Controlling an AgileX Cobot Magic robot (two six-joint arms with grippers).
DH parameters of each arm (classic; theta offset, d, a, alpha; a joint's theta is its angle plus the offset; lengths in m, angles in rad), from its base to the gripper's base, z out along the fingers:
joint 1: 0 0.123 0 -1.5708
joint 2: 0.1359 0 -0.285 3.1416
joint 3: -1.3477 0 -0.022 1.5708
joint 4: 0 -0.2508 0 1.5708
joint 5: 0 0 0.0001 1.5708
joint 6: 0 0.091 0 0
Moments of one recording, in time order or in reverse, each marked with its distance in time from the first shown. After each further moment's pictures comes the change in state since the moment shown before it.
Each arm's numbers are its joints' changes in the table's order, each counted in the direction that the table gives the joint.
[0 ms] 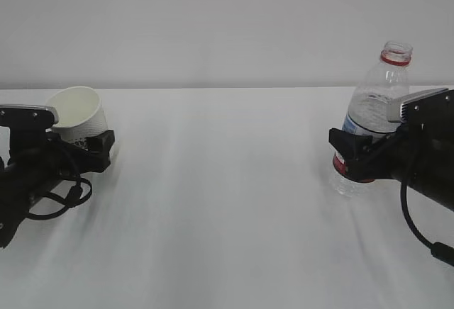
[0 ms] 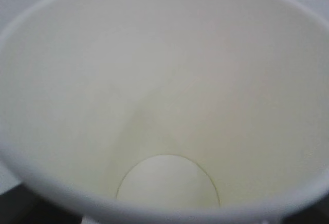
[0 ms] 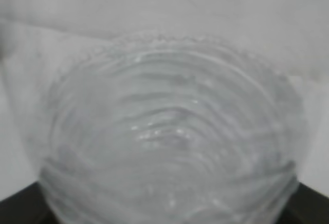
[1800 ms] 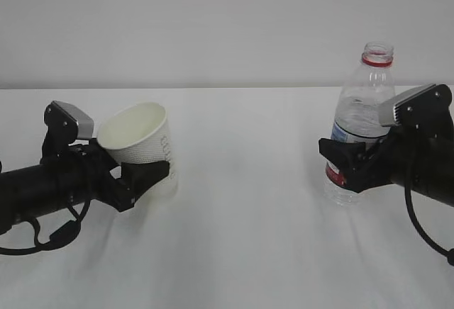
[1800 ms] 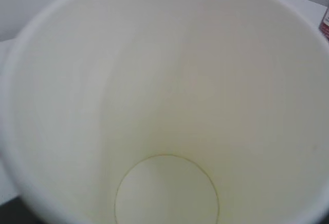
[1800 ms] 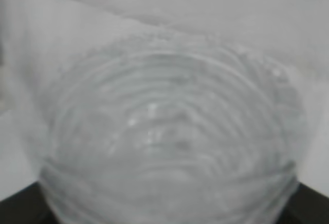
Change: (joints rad) left arm 0.000 -0.129 -0.056 -0.709 0.048 -0.223; right arm 0.000 -0.091 0.002 0.187 0.130 0.062
